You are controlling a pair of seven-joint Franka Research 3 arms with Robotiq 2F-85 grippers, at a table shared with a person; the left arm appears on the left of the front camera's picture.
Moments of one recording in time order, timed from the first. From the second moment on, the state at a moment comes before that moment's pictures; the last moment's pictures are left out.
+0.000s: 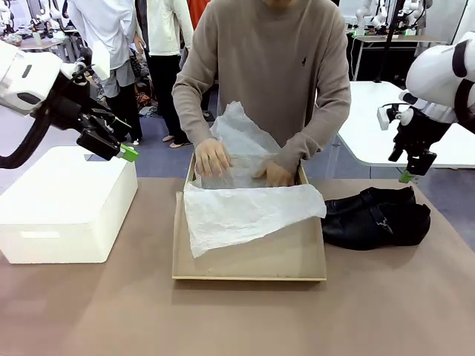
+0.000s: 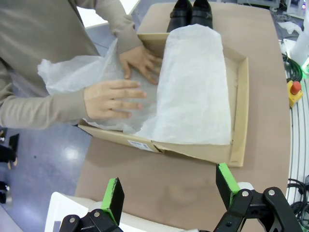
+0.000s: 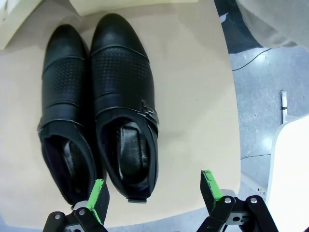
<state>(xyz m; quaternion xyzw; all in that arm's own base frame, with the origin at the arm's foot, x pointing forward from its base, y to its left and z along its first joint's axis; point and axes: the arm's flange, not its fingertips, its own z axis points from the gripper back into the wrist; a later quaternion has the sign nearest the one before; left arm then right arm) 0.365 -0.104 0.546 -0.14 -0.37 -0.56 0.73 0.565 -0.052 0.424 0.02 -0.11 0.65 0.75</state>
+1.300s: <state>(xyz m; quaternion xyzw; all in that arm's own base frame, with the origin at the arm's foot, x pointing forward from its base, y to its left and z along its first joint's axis) 0.365 -0.104 0.546 -0.14 -0.37 -0.56 0.73 0.604 -0.063 0.368 0.05 -0.10 0.63 0.77</state>
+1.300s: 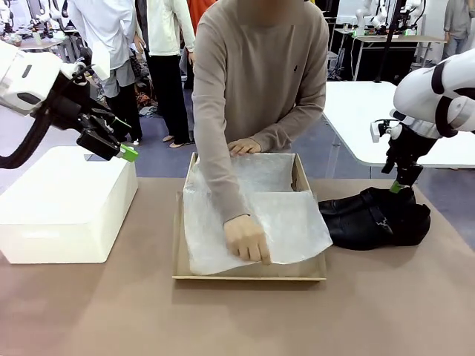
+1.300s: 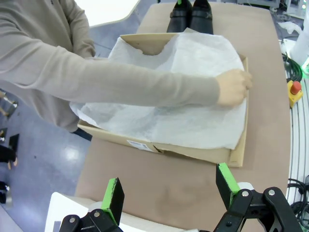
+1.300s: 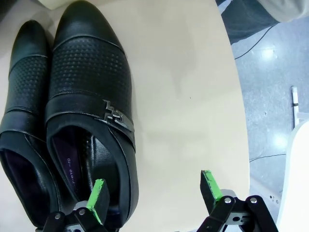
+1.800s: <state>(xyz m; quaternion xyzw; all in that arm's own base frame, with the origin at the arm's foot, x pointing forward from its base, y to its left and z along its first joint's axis) 0.365 -0.104 0.546 -0.14 -0.37 -0.56 0.73 0.608 -0.060 0.350 0.06 -0.09 0.64 0.76</state>
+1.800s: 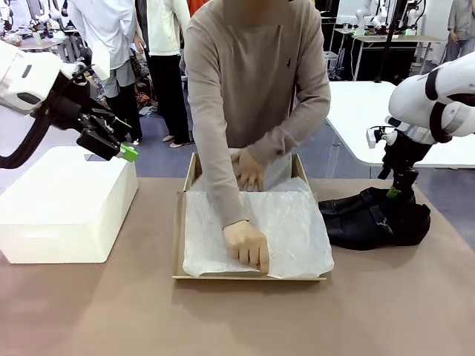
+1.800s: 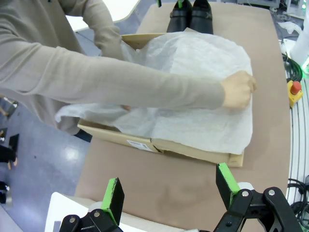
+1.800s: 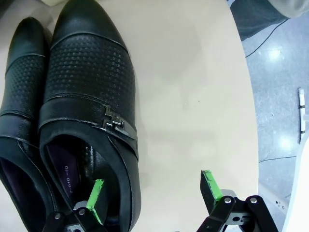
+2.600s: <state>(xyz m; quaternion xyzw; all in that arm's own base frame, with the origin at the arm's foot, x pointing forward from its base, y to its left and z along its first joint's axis) 0.365 -0.104 0.546 -0.14 -0.37 -0.56 0.73 0.608 -0.056 0.333 0.05 -0.05 0.64 0.76</state>
